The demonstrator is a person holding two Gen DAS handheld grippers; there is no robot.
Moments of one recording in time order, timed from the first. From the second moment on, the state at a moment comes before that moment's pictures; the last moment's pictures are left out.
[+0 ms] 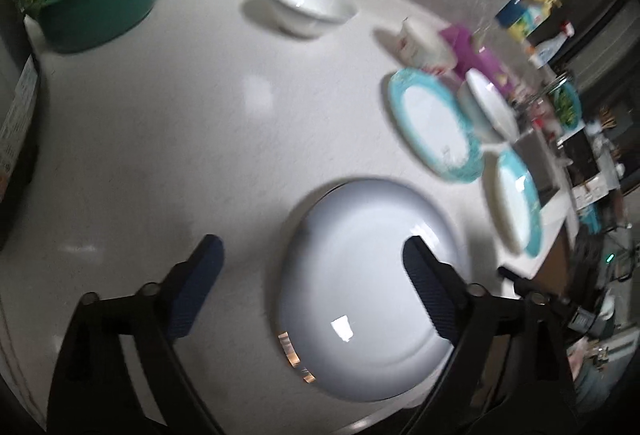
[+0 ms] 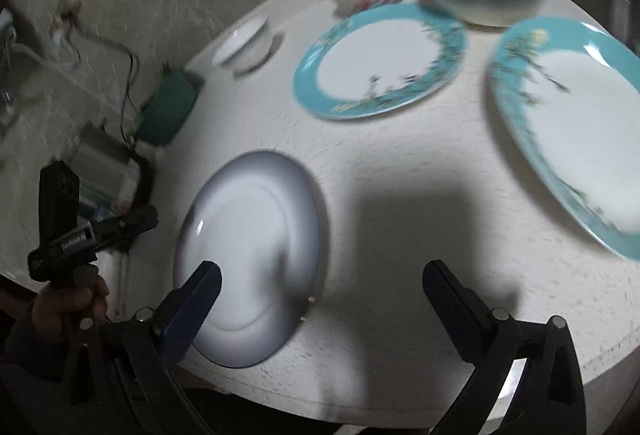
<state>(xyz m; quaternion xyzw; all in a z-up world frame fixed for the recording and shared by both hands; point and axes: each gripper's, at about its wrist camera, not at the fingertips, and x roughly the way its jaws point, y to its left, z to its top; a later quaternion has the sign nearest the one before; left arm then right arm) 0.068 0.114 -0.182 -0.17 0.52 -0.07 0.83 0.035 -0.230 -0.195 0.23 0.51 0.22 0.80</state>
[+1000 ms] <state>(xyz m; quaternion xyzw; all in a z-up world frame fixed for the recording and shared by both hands) 0.098 0.020 -0.105 -0.14 0.49 -0.20 0.84 0.005 -0.398 -0.144 0.50 0.34 0.21 0.77</state>
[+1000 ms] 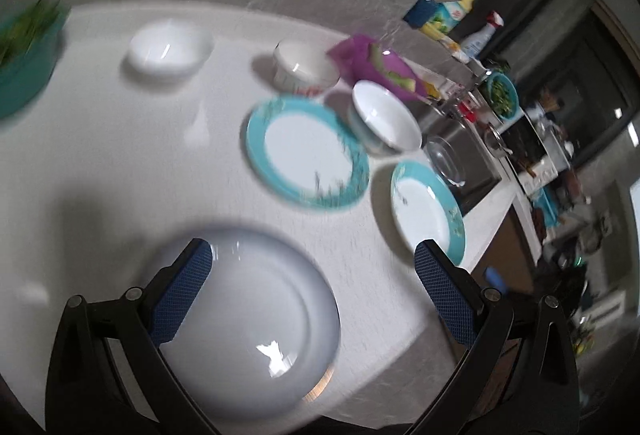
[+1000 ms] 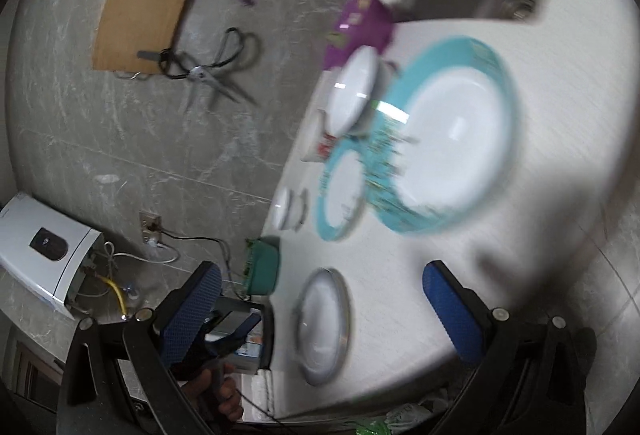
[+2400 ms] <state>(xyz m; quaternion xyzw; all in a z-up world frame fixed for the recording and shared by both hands) 0.323 -0.021 -0.246 0.00 0.63 -0.28 0.73 0.278 -0.274 -0.187 0.20 0.62 0.13 0.75</state>
